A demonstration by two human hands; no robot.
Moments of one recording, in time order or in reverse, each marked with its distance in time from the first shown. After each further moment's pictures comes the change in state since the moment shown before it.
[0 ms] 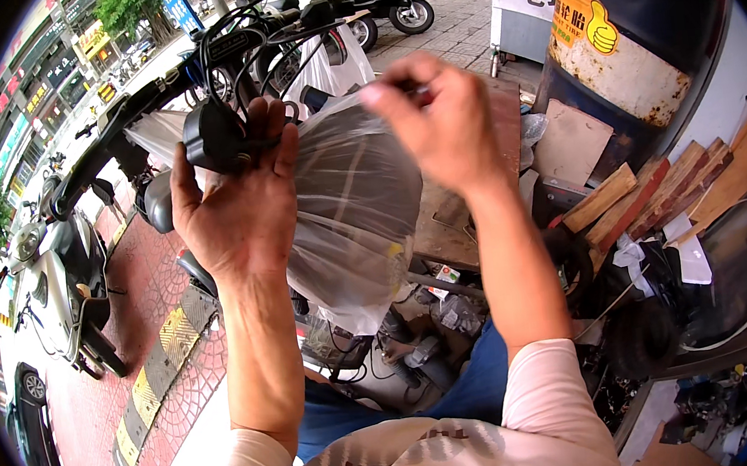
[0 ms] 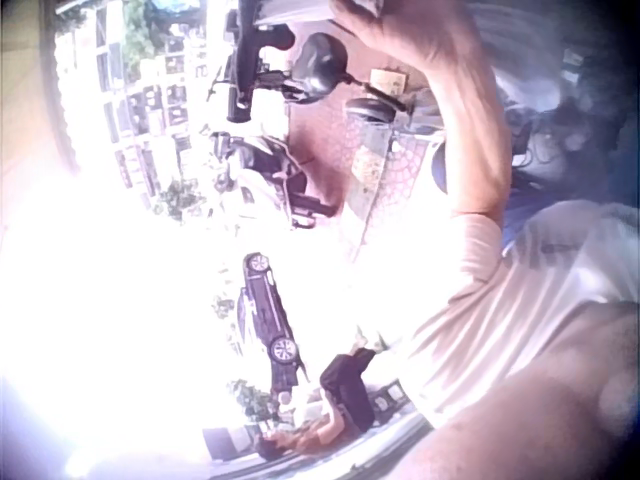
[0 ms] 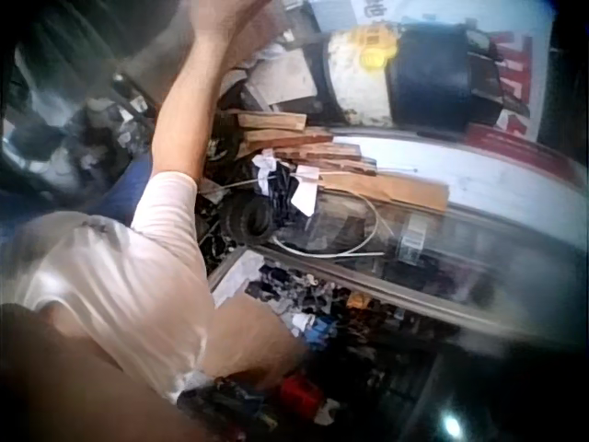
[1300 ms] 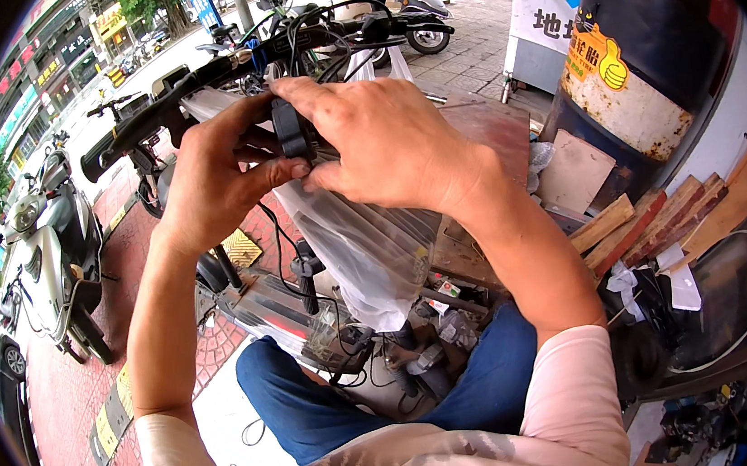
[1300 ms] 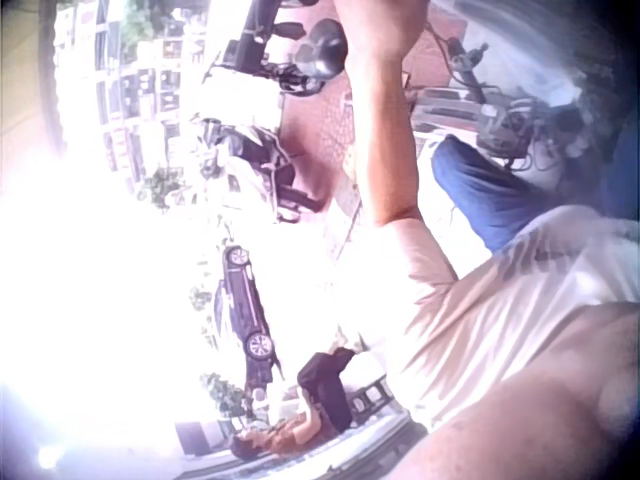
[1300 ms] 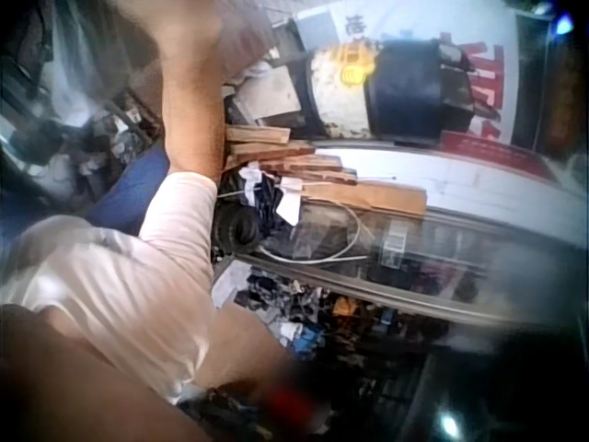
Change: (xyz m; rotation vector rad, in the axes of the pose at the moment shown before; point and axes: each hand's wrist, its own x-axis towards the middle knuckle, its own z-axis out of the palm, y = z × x) left_hand 0.015 0.104 0.037 1.873 -0.568 0.162; right_hand 0.036 -0.085 0.061 -0.469 -0.489 -0.483
